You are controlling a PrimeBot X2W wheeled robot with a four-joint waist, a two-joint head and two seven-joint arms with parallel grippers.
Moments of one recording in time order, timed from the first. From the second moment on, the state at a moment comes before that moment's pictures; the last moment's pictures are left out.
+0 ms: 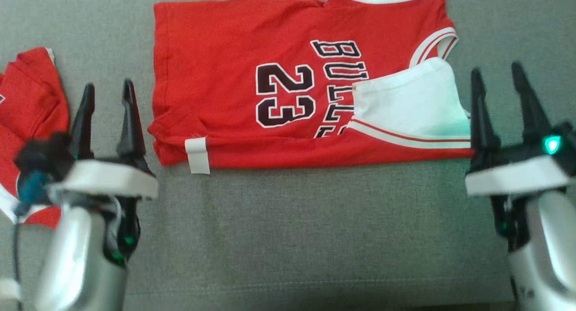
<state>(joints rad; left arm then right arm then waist) -0.32 0.18 -0.12 0.20 -0.40 0.04 -0.20 -0.33 -0.21 0.09 0.20 0.28 0.13 -0.22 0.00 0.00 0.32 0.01</state>
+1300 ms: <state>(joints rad) -0.21 0.17 -0.24 0.29 -0.33 0.02 -0.09 -0.12 -0.13 -0.01 0.11 0.19 0.13 0.18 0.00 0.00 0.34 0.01</state>
